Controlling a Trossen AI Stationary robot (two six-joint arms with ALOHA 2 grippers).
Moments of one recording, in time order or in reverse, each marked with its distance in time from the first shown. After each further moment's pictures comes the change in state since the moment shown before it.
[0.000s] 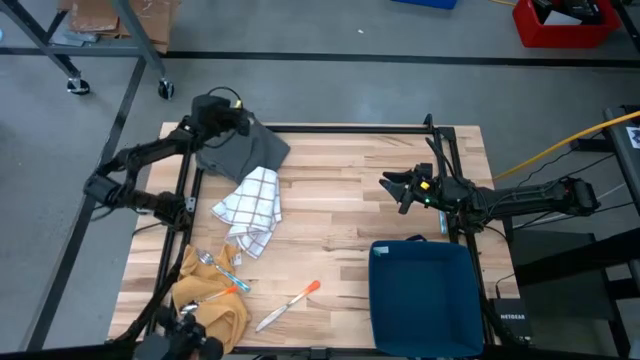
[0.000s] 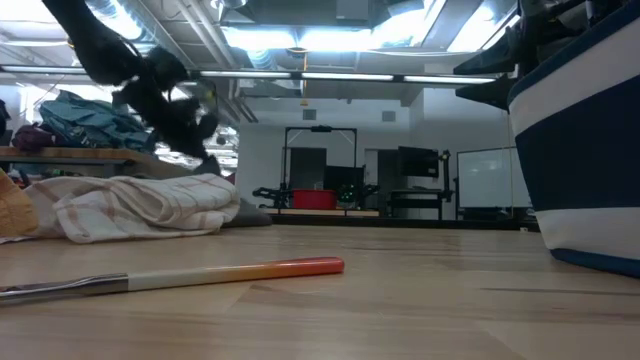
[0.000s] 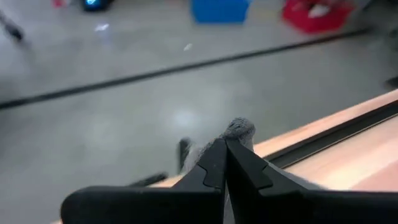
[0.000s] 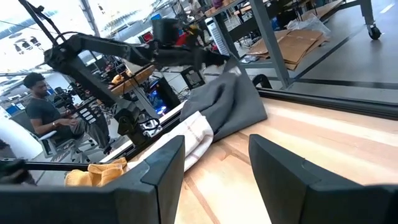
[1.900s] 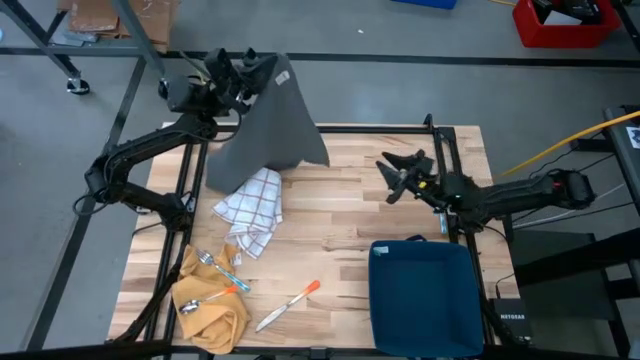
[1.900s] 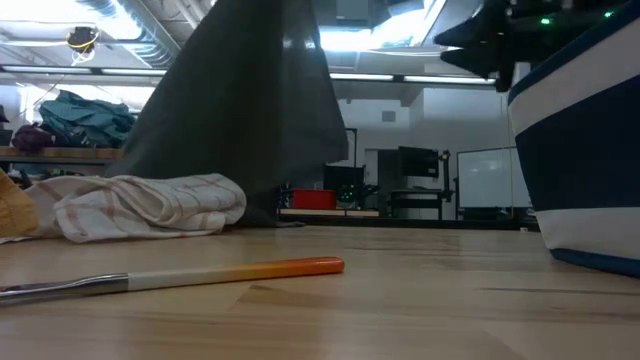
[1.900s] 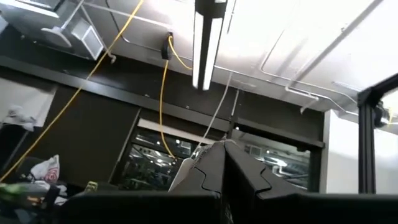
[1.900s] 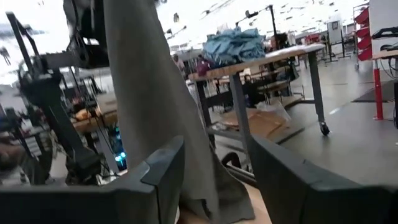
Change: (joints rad) left arm -0.508 0.045 0.598 0.693 0.297 -0.568; right arm 0.000 0.275 0.102 0.417 0.151 -0.393
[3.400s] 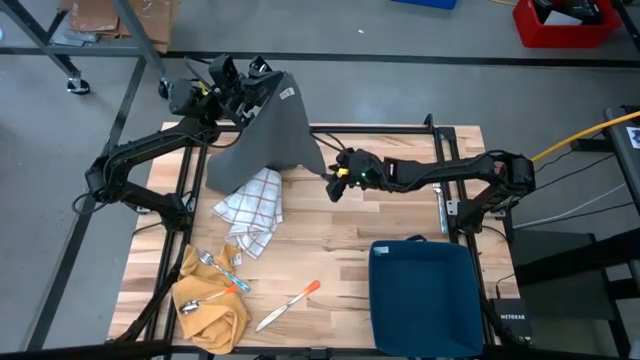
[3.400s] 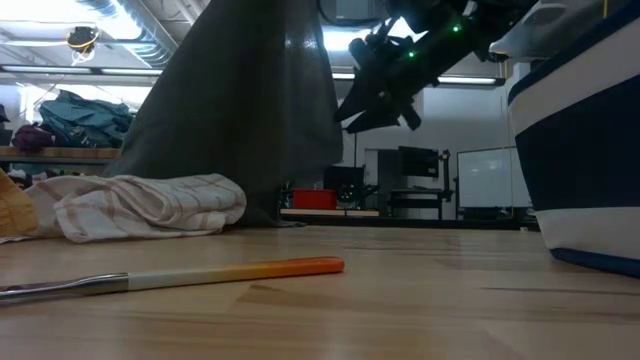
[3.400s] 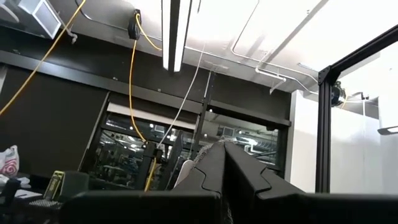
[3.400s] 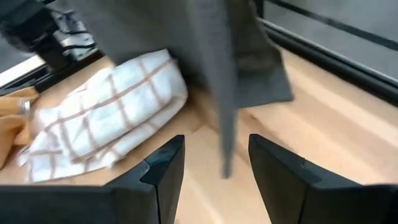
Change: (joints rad) left arm -0.032 -0.002 0.000 0.002 0.123 -0.002; right arm -0.137 0.638 0.660 -0.783 -0.314 0.289
